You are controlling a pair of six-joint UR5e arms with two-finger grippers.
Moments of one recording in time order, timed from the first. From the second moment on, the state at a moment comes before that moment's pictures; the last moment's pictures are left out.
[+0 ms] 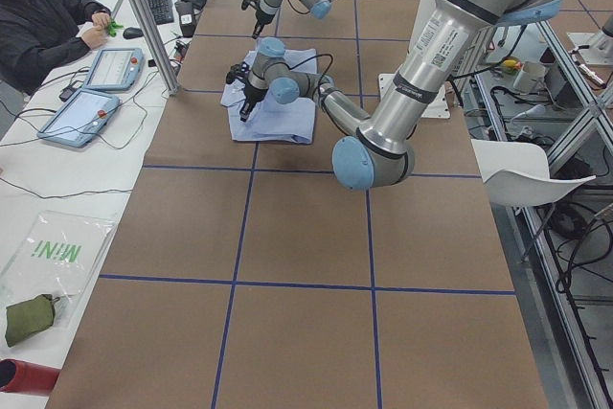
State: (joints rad) left arm -0.75 -2.19 -1.49 -1.89 -1.69 -0.76; right arm 0.75 -0.92 1.45 -1.42 1.57 1.18
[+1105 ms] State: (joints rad) left arm -0.75 -1.98 -1.60 -2.12 -1.79 -0.74; right arm 0.87 -0.98 1.54 -1.39 1.83 1.04
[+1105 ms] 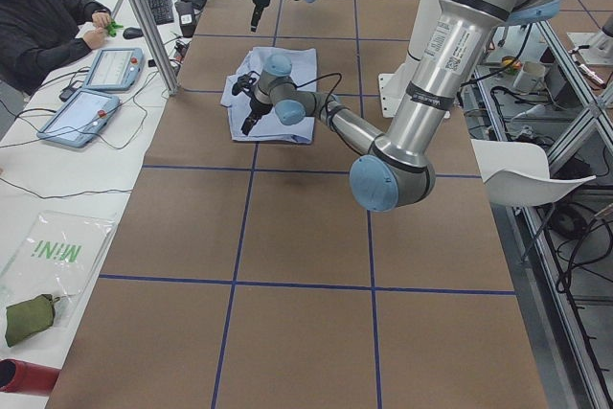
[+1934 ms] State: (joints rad) left arm -0.52 -1.77 -1.75 -2.27 -1.75 -1.04; right arm 0.87 -0.99 1.56 -1.39 1.82 1.04
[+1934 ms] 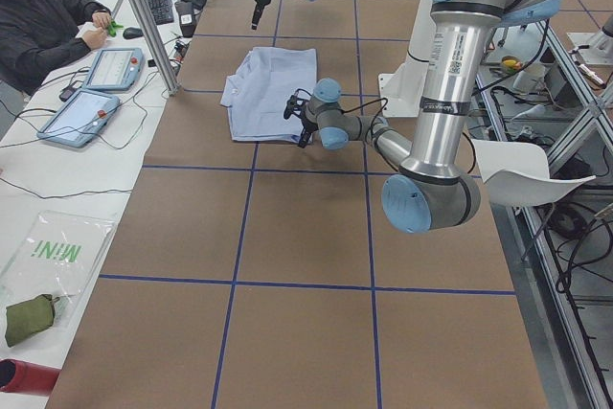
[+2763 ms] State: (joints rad) left arm -0.48 -1.76 -1.75 -2.27 -1.74 -1.07; right arm 0.87 -0.99 1.57 -1.39 1.82 1.05
